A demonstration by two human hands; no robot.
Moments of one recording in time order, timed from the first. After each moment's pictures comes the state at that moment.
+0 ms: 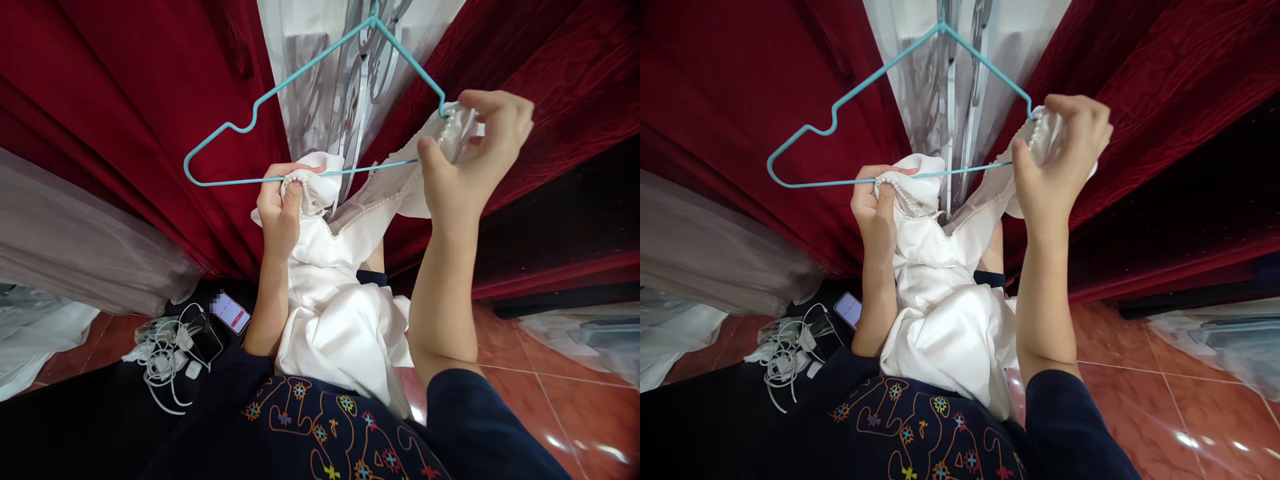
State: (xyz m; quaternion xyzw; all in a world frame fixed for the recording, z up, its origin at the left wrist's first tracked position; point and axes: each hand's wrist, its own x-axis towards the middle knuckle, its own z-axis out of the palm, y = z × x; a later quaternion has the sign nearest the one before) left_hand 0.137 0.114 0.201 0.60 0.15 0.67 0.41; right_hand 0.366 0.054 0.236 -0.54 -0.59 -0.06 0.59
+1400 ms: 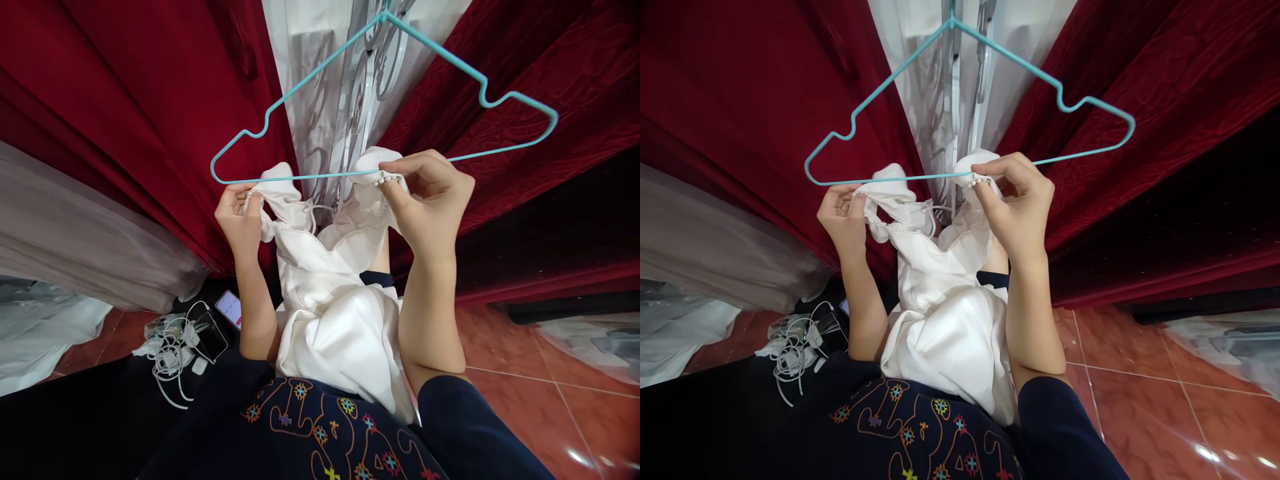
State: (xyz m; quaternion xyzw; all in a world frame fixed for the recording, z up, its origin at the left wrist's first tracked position) left_hand 0.068 0.154 0.171 0.56 0.35 0.70 0.27; right_hand 0.318 0.043 0.213 -0.50 -0.57 -0.02 0.65
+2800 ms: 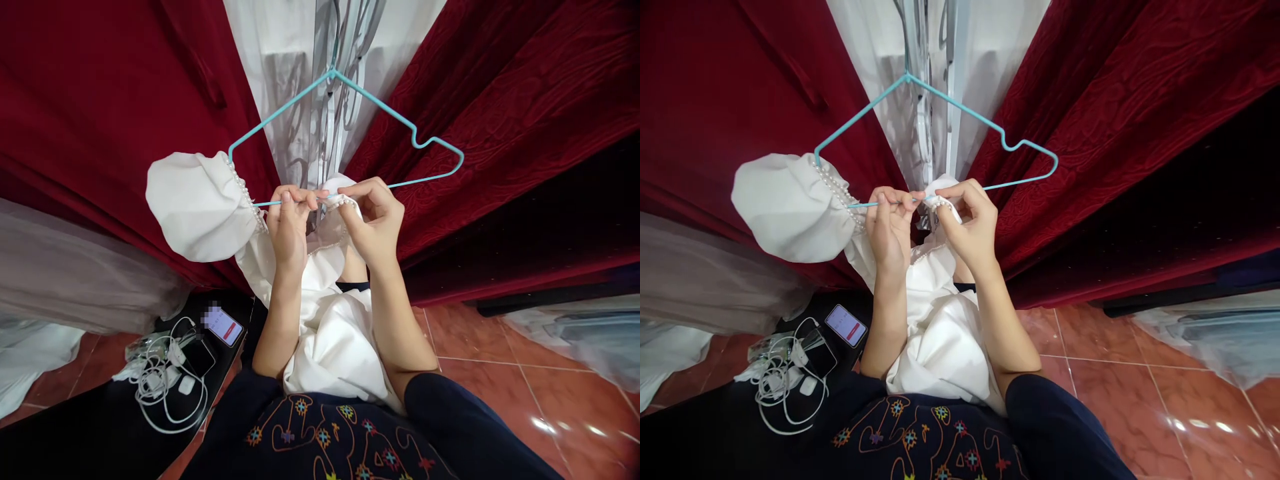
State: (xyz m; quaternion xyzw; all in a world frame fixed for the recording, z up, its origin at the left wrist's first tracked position) left_hand 0.188 0.100 0.215 0.45 0.15 0.65 0.60; right_hand 0.309 0.062 0.208 -0.47 -0.55 0.06 0.69
